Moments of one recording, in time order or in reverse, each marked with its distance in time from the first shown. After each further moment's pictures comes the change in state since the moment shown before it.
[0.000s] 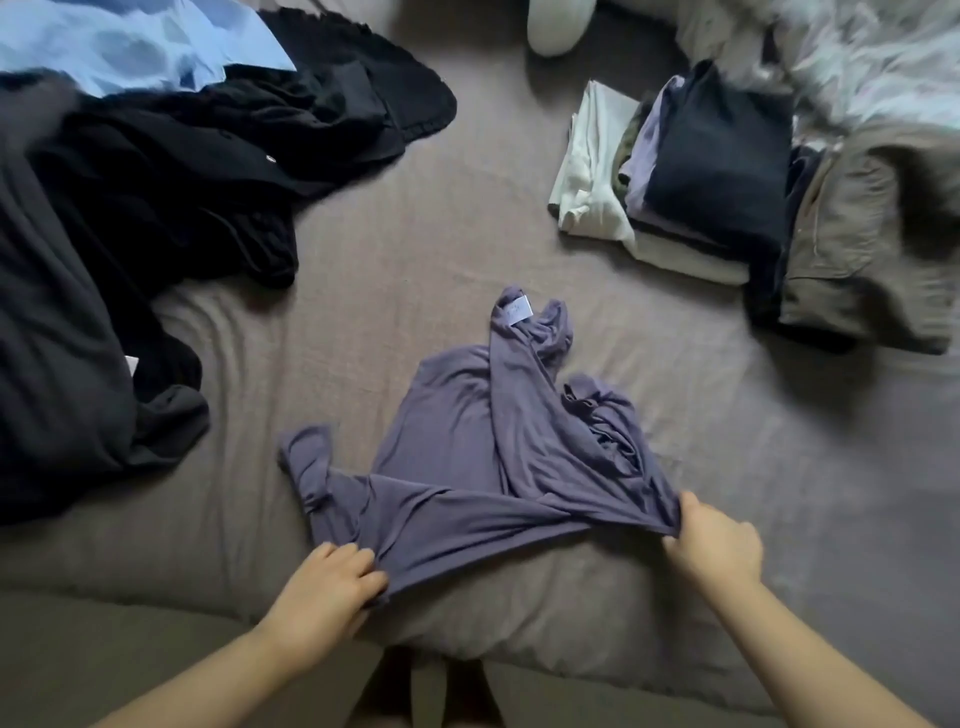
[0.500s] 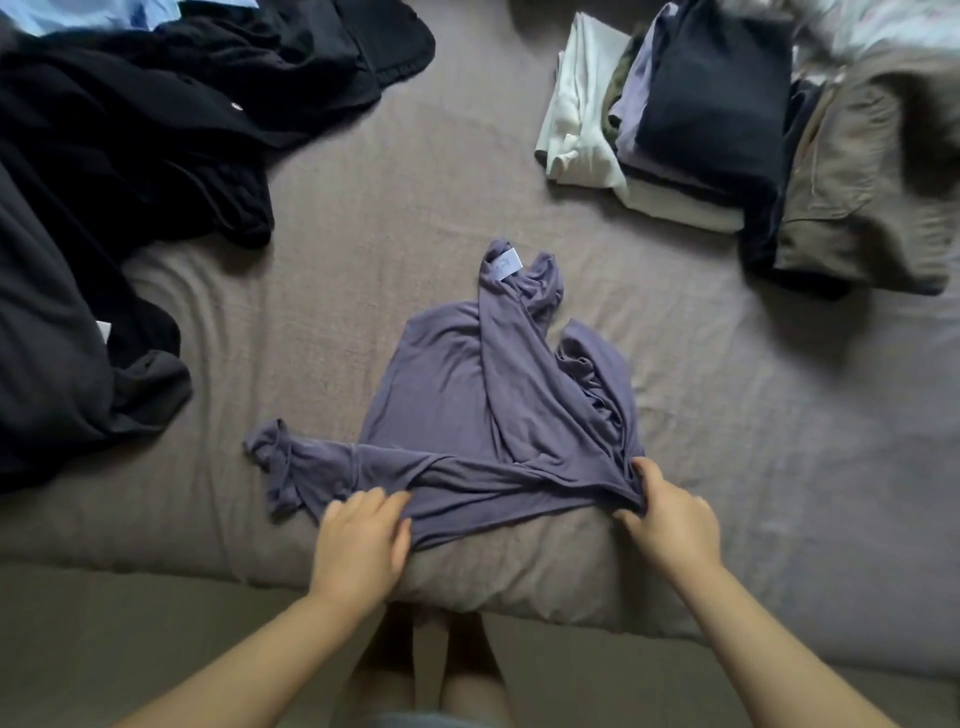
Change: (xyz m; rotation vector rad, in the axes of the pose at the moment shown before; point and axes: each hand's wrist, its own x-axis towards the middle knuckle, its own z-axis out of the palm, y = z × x) left_hand 0.030 0.049 -0.004 -0.103 0.146 -0.445; right_hand -0.036 -0.024 0.013 0.295 0.037 -0.021
